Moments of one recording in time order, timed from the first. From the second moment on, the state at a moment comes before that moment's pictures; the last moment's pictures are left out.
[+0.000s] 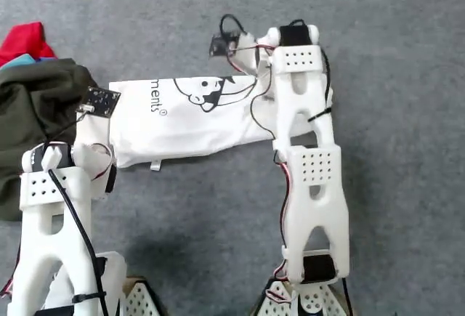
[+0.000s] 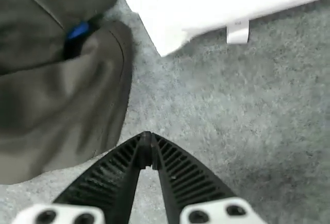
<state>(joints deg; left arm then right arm) -14.5 -40.0 47.3 78.6 -21.5 -5.9 58.0 -71.1 97.1 66.3</state>
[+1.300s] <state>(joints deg) -14.6 10.9 0.7 79.0 2.6 28.7 40.0 -38.7 93.1 41.4</state>
